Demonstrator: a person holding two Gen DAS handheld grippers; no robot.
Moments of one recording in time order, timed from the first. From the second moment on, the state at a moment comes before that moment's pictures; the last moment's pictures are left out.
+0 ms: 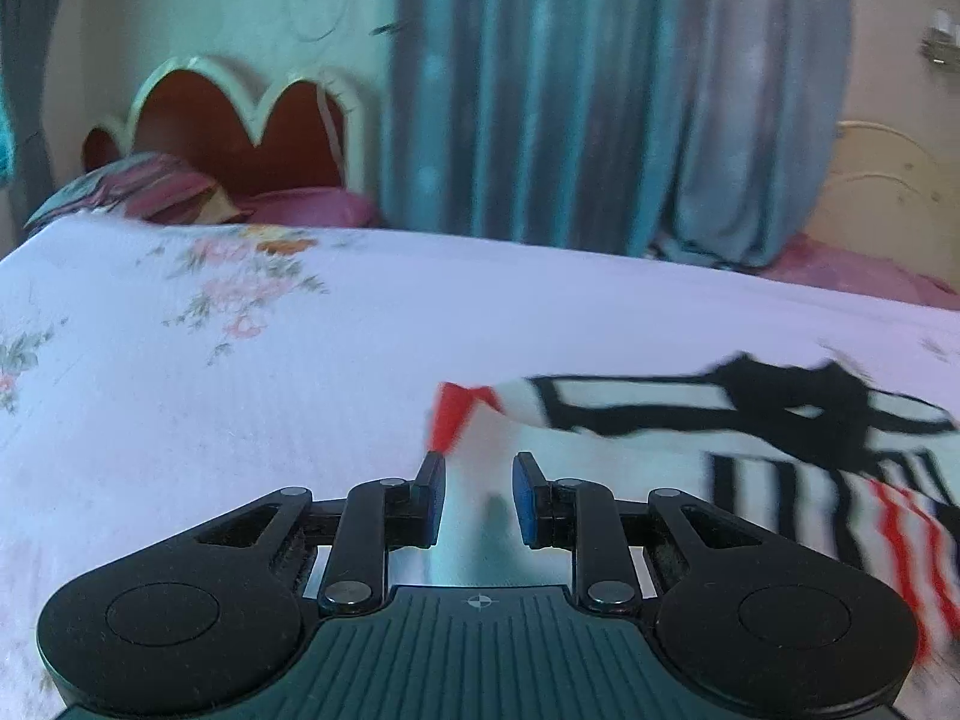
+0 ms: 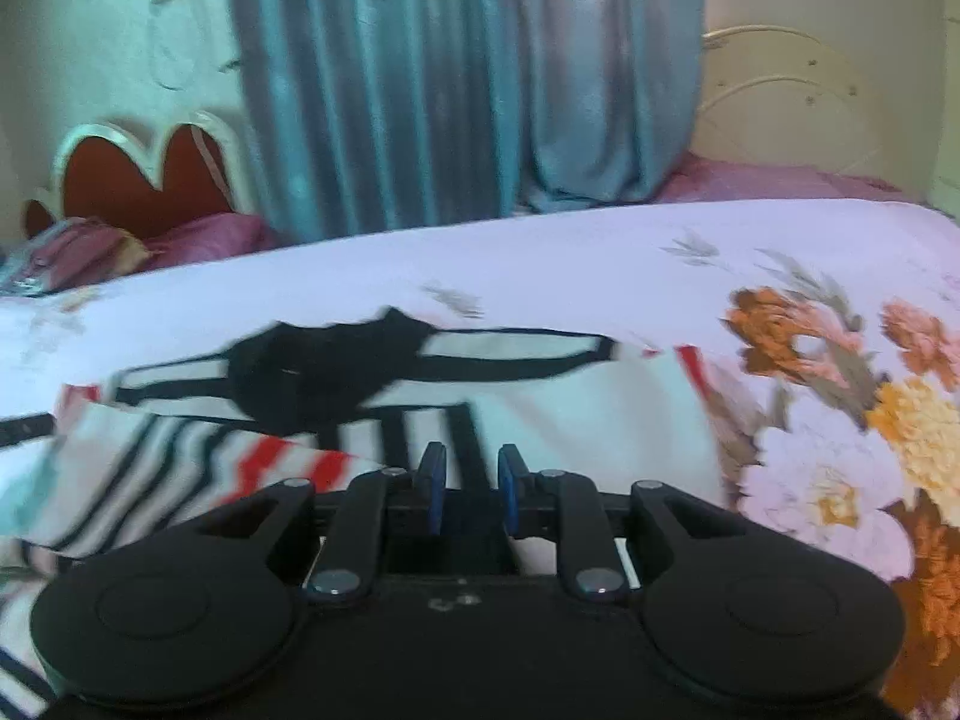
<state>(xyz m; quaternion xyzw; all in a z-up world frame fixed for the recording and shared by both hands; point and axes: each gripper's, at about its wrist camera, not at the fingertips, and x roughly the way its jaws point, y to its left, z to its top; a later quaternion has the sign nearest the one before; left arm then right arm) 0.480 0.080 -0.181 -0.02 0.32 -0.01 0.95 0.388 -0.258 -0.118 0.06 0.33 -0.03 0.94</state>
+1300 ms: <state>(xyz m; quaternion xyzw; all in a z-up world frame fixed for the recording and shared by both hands) 0.420 0.004 -0.179 0.02 0.36 -0.06 0.93 0.394 -0.216 -0.119 0.06 0.38 0.02 0.92</state>
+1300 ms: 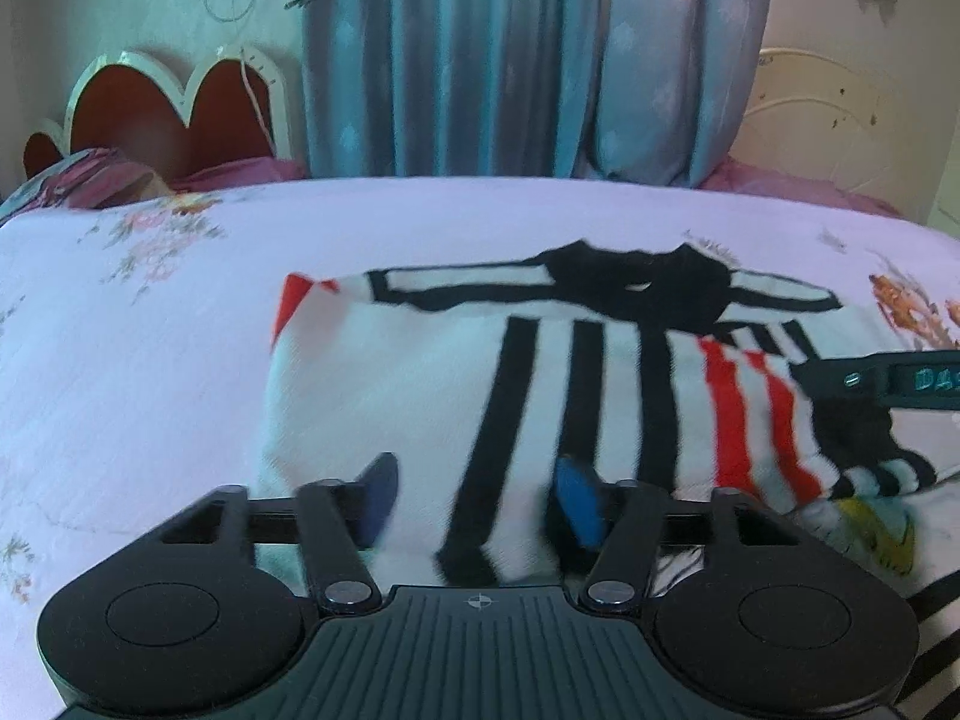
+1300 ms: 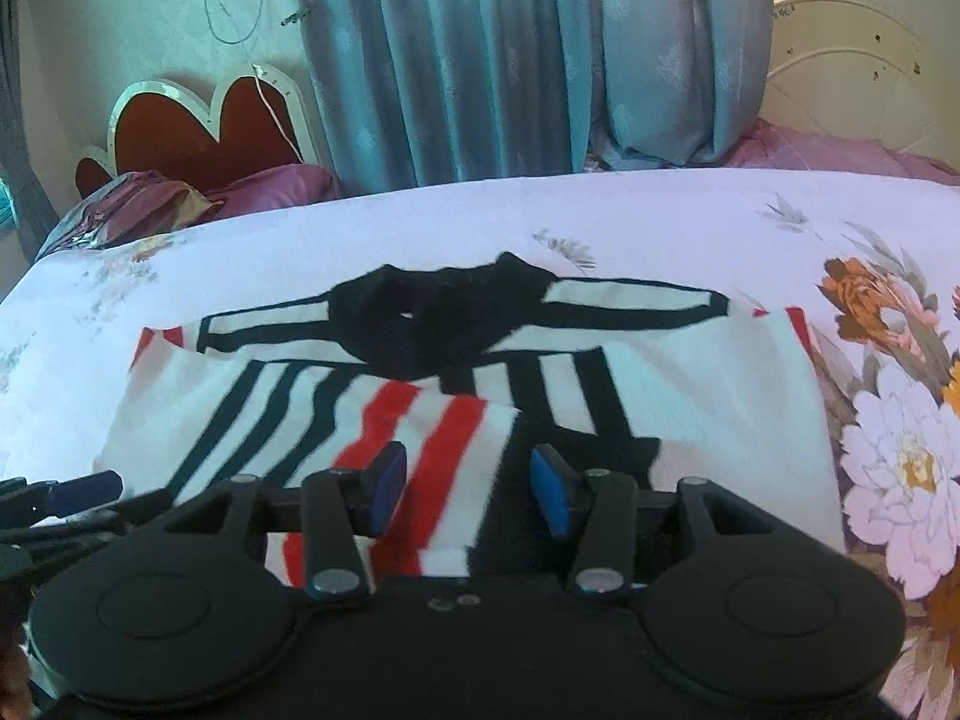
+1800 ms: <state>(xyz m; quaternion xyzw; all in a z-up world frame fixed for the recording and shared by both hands) 0.435 -0.008 -0.201 0.02 0.38 -0.06 0.92 0.393 -0.242 -0.149 0.01 0.40 -0.01 0.91</state>
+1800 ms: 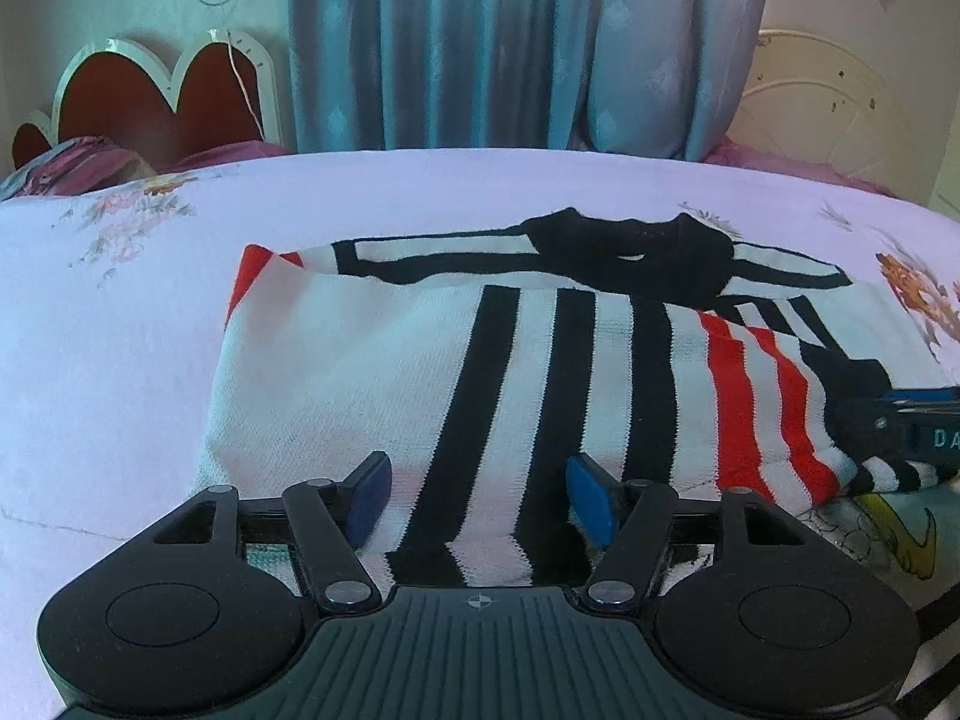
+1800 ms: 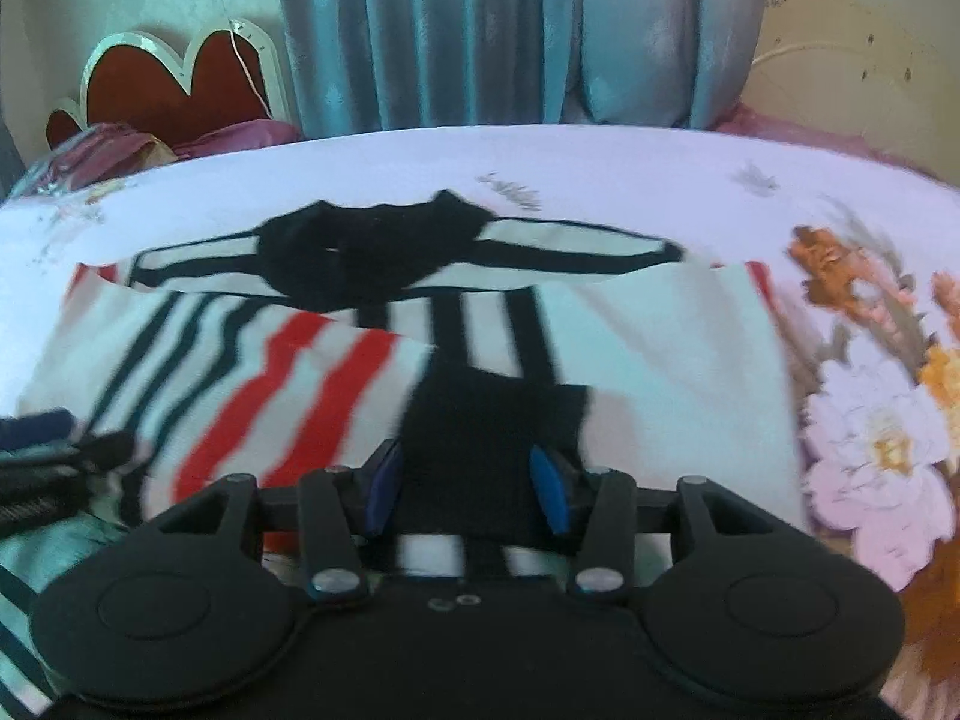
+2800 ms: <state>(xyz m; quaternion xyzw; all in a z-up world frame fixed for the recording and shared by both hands) 0.278 0.021 -0.196 0.06 0.41 -0.04 0.91 0.261 -0.270 -0.148 -0.03 0.43 0.04 0.90</state>
